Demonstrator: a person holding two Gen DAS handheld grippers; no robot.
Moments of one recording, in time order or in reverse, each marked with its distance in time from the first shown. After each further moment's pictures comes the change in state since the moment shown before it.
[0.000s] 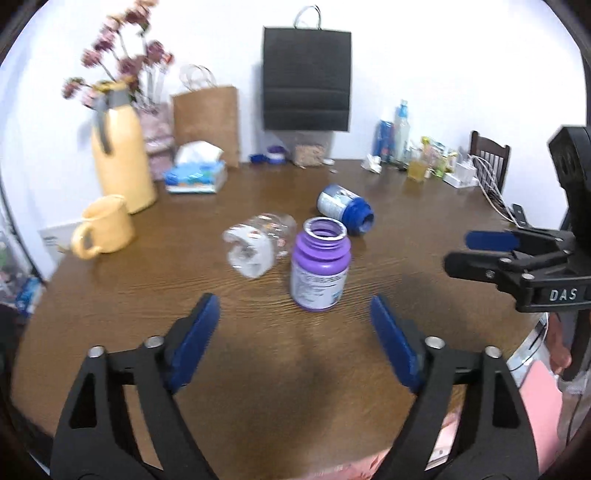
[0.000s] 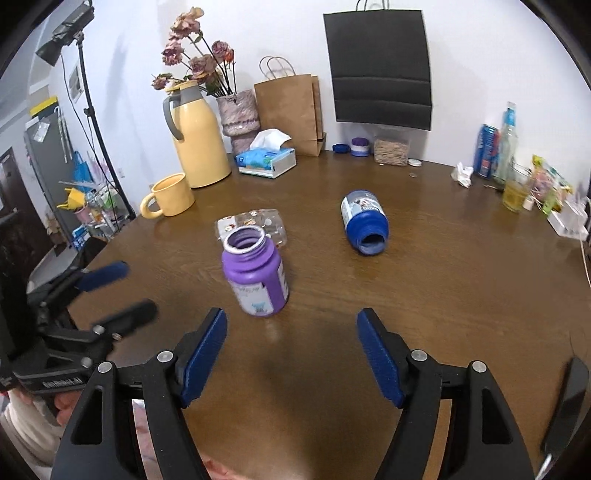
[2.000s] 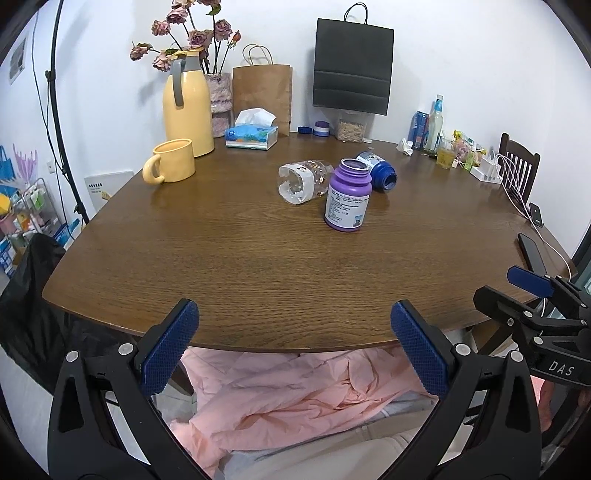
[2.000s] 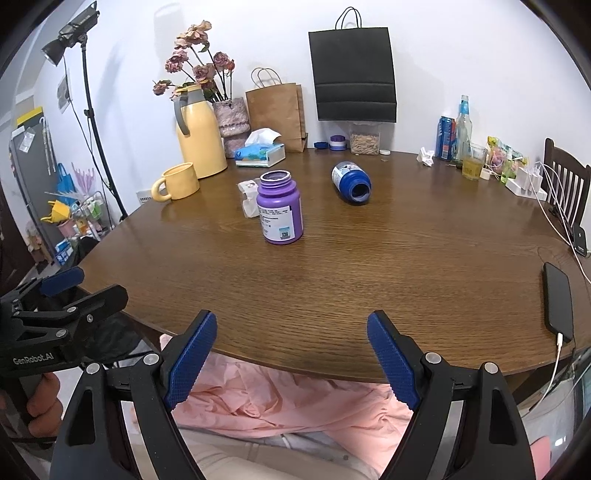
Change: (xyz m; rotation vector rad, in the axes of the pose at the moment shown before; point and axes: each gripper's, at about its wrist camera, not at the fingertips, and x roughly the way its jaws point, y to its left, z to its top) left arm -0.077 -0.006 -0.076 -0.135 0.081 0.127; right arm -0.060 0.057 -0.103 0.051 -0.047 -0.111
